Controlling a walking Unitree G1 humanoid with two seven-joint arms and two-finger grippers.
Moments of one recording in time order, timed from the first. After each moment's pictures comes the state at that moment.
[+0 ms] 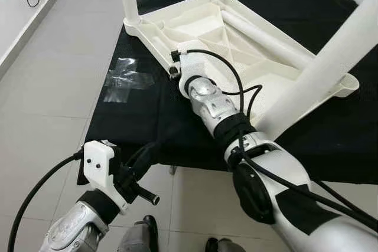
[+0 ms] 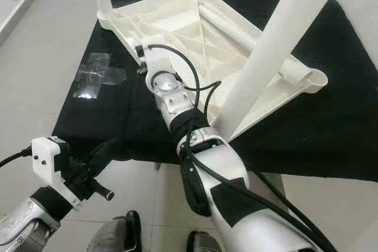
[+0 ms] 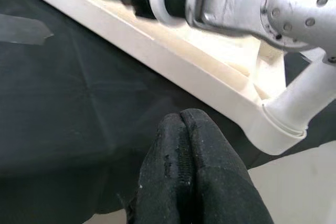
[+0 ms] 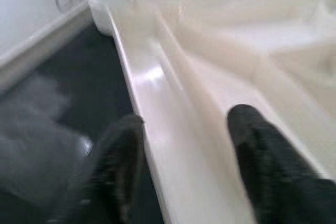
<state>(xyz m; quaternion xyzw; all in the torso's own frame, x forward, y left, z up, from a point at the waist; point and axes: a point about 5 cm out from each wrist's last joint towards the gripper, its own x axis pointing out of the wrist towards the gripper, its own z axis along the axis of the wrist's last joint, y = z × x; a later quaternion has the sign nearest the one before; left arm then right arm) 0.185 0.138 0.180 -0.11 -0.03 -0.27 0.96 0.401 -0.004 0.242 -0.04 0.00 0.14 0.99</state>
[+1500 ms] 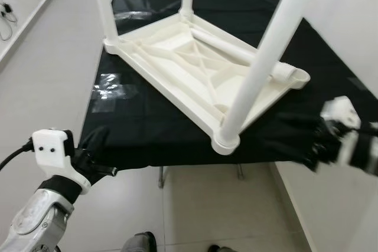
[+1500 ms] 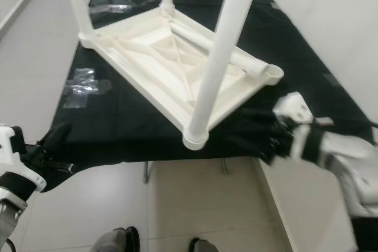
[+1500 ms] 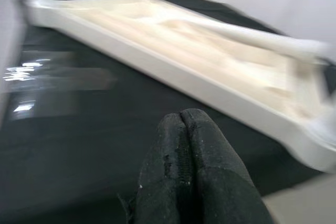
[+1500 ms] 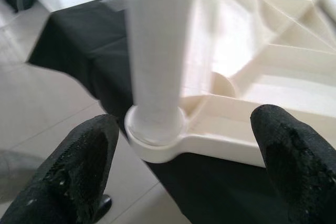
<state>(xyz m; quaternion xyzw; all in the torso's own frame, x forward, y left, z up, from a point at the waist) 0.206 0.189 0.182 -0.08 -0.04 -0.15 0.99 0.269 -0.248 0.220 -0.15 0.07 0.43 0.89</state>
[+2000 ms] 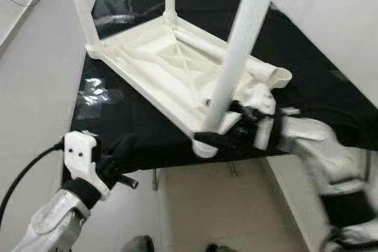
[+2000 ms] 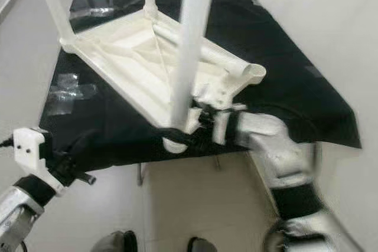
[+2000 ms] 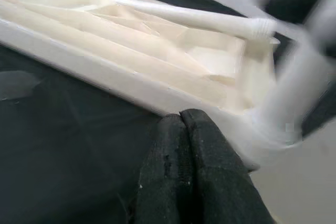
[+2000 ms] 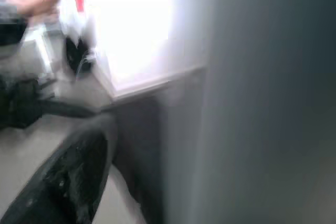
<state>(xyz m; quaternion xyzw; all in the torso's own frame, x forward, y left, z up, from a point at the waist) 0.205 0.170 0.178 -0.06 -0.03 -0.20 0.98 0.310 -0.078 0.226 -0.06 -0.06 0.57 0.81</state>
